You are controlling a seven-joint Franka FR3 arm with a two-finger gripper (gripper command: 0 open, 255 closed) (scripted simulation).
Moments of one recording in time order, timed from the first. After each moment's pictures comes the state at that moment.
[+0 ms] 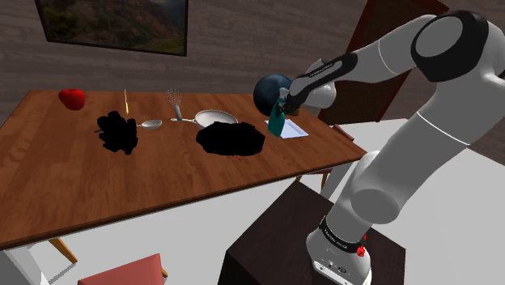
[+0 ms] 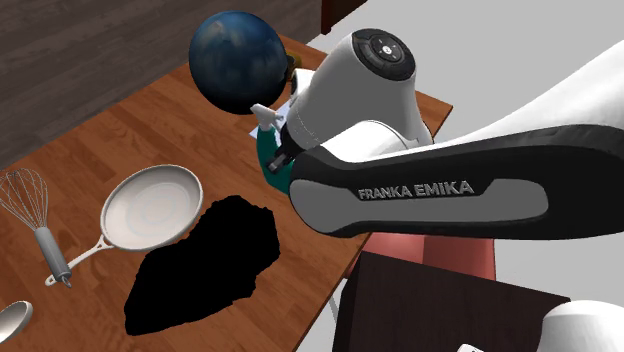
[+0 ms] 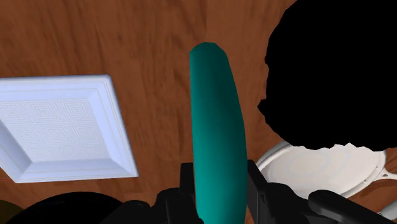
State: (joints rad) arm 0.10 -0.19 -0.72 -2.53 0.00 2.88 -0.24
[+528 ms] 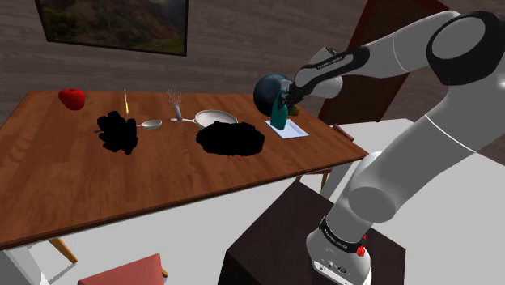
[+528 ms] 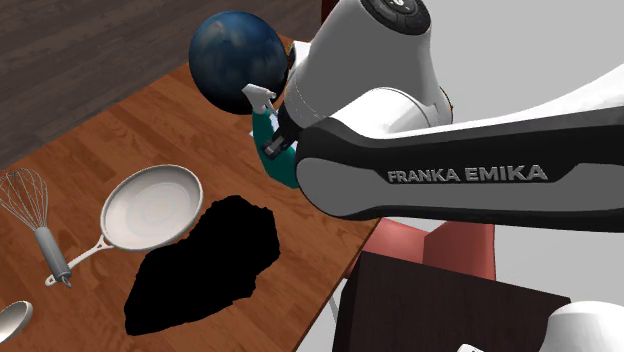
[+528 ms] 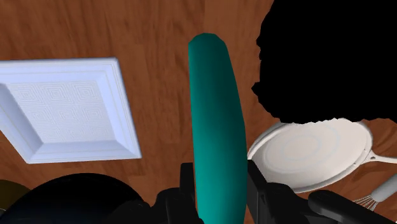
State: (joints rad) arm 0.03 -0.27 -0.65 -2.48 -0.09 2.76 -0.16
